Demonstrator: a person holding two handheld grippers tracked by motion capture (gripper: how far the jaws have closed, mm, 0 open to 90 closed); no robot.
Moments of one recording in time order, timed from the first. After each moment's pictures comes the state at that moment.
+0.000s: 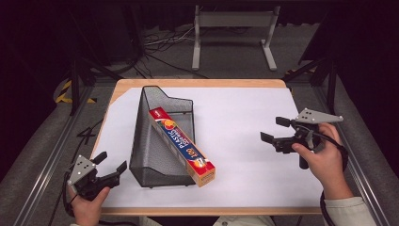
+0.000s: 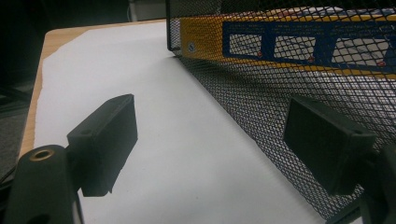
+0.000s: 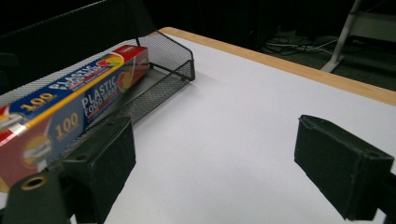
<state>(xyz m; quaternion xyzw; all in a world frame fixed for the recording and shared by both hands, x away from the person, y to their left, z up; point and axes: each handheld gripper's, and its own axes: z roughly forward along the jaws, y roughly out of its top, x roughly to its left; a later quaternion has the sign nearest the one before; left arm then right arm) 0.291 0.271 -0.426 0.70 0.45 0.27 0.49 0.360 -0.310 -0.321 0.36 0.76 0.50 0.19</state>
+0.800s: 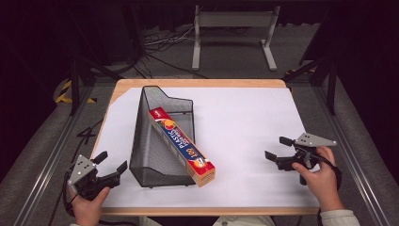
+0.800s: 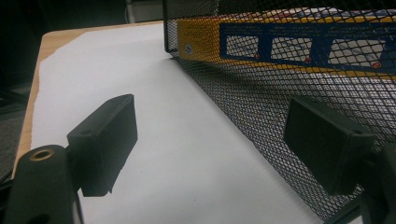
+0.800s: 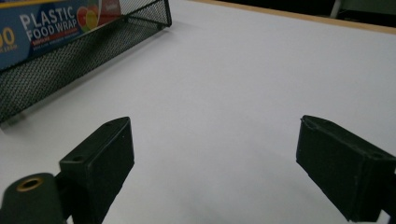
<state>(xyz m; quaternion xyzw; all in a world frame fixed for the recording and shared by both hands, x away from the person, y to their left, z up) 0.292 0.271 -0.426 0.70 0.44 0.26 0.50 0.351 -0.341 -0.405 0.39 0.76 0.48 0.19</state>
